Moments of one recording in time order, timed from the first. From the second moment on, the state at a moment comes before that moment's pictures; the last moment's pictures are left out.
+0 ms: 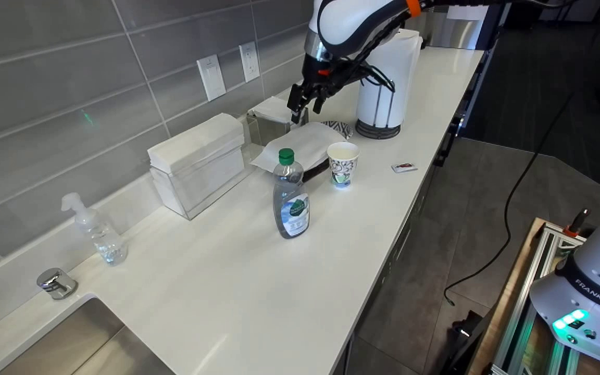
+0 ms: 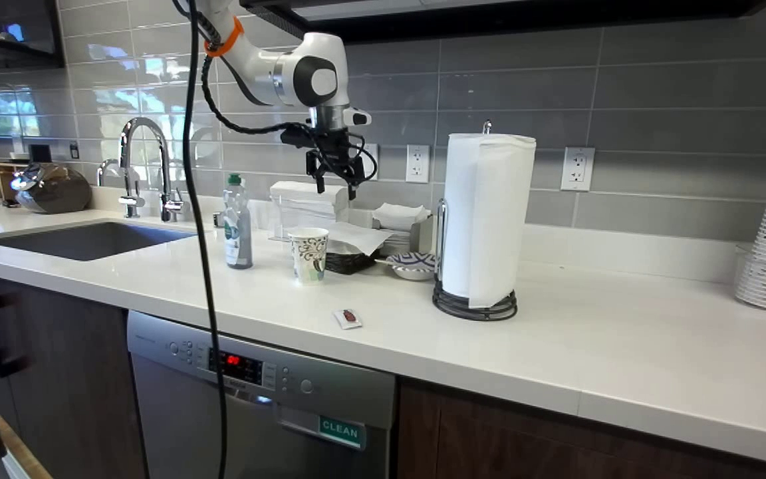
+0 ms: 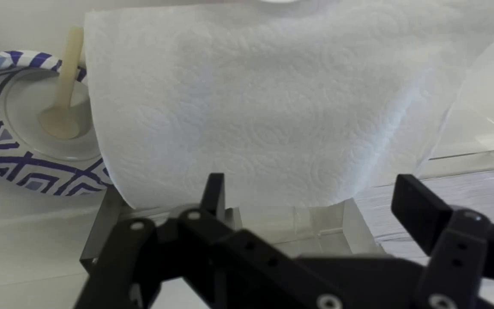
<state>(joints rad) 0.04 0.20 0.07 -1.88 0.08 2.37 -0.03</state>
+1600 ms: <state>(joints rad) 0.07 0.44 0.07 -1.74 0.03 2.39 -0.01</state>
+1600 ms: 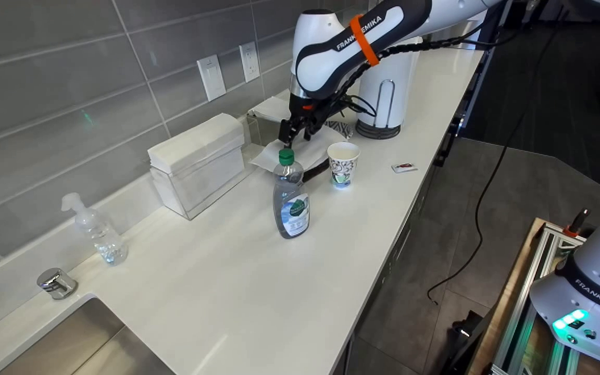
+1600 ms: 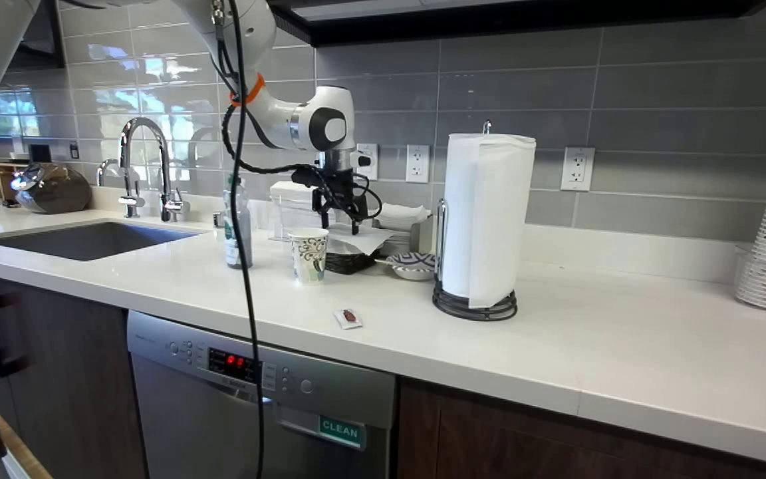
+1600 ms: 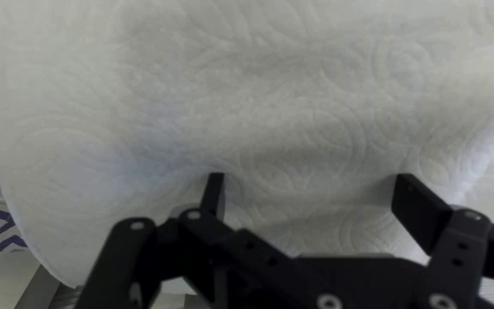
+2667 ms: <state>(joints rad) 0.08 0.46 0.05 -1.73 -0.01 2.35 0.02</state>
